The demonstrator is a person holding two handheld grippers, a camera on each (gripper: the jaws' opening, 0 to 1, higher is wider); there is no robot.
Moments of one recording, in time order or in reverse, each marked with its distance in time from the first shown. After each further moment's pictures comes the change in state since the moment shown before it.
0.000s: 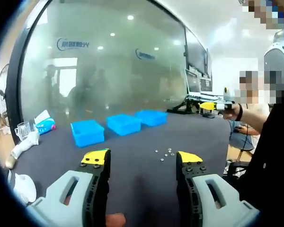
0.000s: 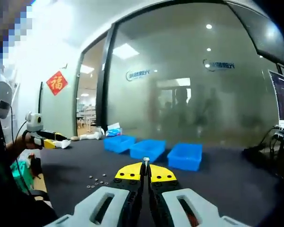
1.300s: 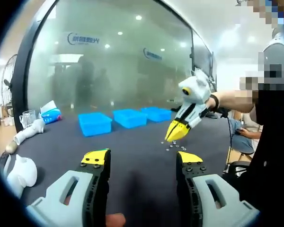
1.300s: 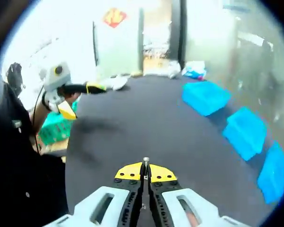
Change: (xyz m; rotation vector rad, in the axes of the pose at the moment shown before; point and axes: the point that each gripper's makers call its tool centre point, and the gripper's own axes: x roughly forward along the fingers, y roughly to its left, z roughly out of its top) left arm -0.019 0.015 -0.024 -0.052 -0.004 0.036; right arm 0.114 0.194 -0.075 -0.227 0.576 0.636
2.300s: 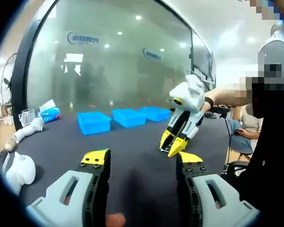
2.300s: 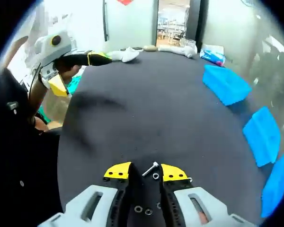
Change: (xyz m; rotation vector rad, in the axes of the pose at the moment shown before) left arm -0.001 -0.002 -0.004 -0.009 -0.002 -0.007; right arm 0.044 0.020 -0.032 -0.125 0.262 0.101
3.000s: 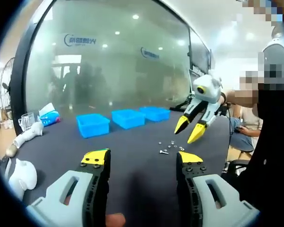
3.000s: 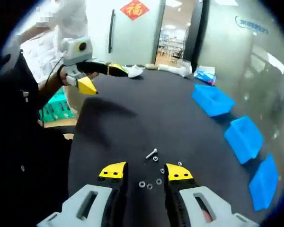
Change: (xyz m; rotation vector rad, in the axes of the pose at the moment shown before) left arm 0.002 -0.004 0.006 0.026 0.010 -0.006; right arm -0.051 0.007 -0.003 -0.073 -0.148 -0.071
